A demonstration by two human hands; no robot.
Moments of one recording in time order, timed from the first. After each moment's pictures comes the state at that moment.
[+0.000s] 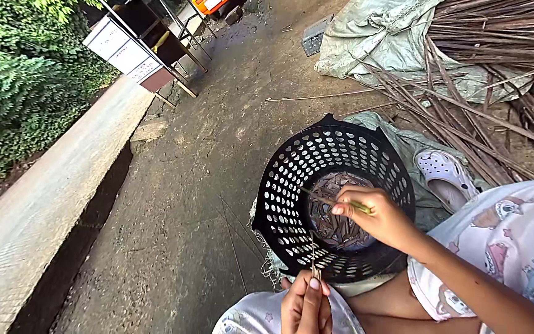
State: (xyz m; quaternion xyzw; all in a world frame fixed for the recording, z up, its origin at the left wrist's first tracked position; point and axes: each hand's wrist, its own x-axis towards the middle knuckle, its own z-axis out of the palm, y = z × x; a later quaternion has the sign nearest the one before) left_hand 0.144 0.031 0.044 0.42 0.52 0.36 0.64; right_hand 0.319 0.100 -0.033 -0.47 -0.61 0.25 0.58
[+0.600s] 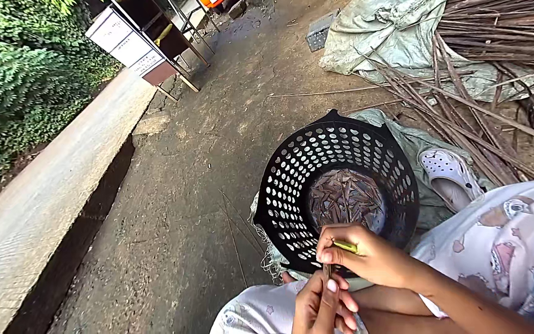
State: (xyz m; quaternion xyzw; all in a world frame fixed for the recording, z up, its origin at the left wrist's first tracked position) left_hand 0.139 0.026 0.036 0.46 0.52 0.29 0.66; right_hand 0.292 0.070 -0.020 -0.32 -0.58 0.52 0.54
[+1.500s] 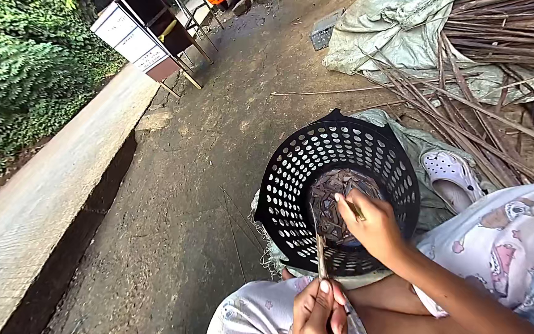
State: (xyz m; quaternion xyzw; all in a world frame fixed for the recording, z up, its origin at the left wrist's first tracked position) left_hand 0.144 0.017 0.031 0.34 0.48 0.38 0.71; right_hand 0.282 0.090 -0.039 -0.57 -0.58 0.06 0.57
